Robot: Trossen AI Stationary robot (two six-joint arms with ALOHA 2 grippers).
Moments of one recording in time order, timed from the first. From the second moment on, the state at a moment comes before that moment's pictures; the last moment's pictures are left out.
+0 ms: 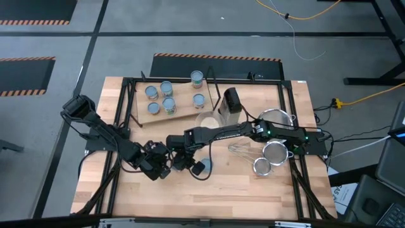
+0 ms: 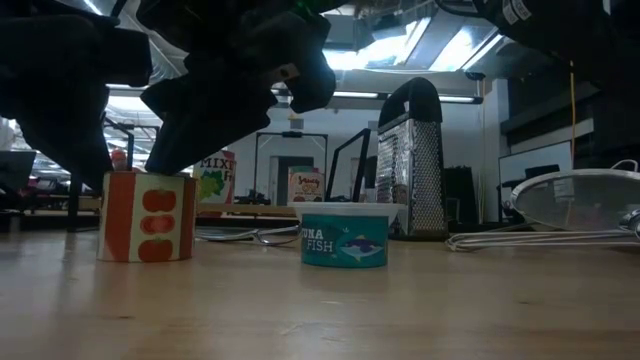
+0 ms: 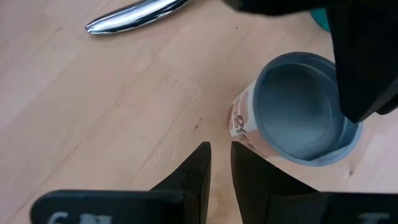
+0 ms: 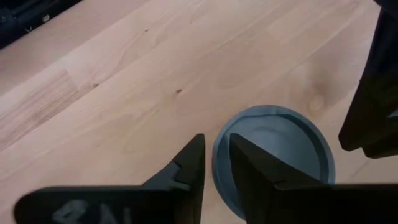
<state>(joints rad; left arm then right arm) -0.61 1.42 0.72 -0.48 -0.48 -1.22 0.14 2.54 2.33 -0.89 -0.45 -0.68</state>
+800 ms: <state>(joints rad) -0.61 1.42 0.72 -0.46 -0.48 -1.22 0.14 2.48 2.35 -1.01 -0.23 -0.29</state>
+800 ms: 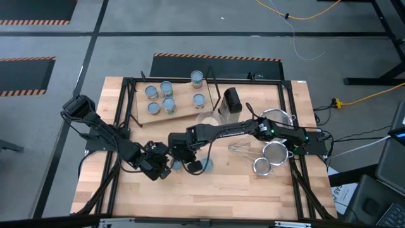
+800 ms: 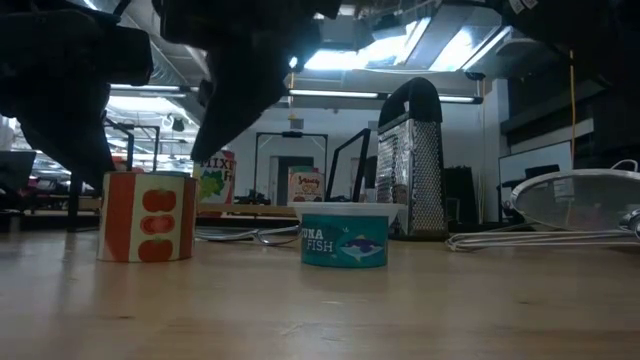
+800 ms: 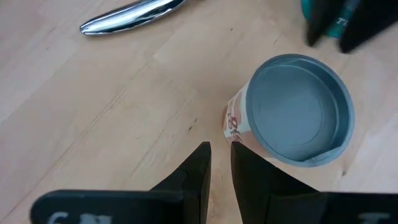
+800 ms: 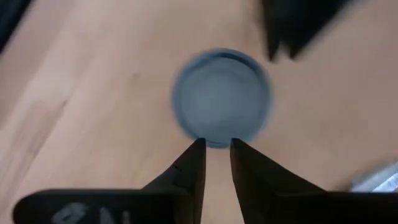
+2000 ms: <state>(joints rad) -0.61 1.42 0.72 -0.46 -0.45 -1.19 0.12 2.53 2.35 -0.96 -0.16 0.24</state>
